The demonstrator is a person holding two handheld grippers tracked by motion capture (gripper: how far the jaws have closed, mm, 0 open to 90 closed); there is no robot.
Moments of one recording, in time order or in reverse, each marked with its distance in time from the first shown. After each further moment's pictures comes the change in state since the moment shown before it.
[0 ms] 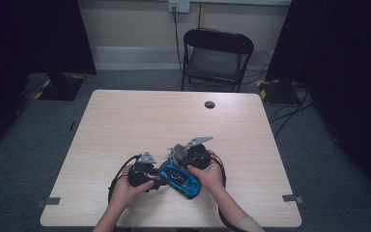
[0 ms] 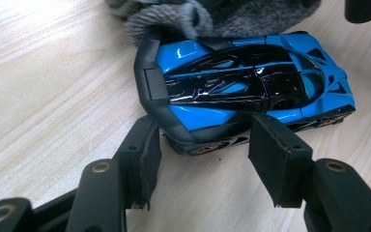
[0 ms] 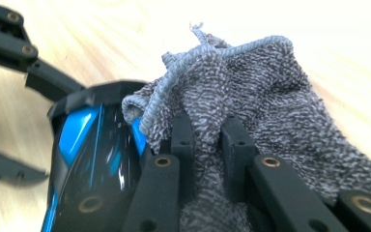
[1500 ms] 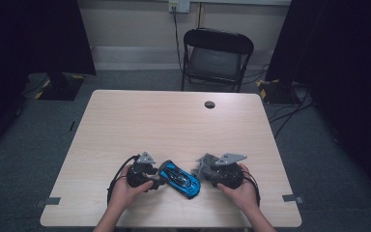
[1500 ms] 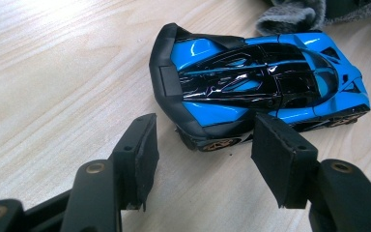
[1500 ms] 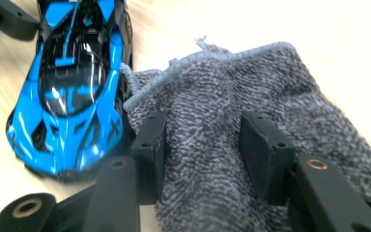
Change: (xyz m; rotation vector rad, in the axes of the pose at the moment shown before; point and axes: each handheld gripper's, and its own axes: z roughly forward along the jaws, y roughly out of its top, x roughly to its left) left arm -0.001 -0.001 -0.003 0.002 0.049 -0.014; right arm -0.015 -0.073 -0.081 -0.014 -0.128 -0.073
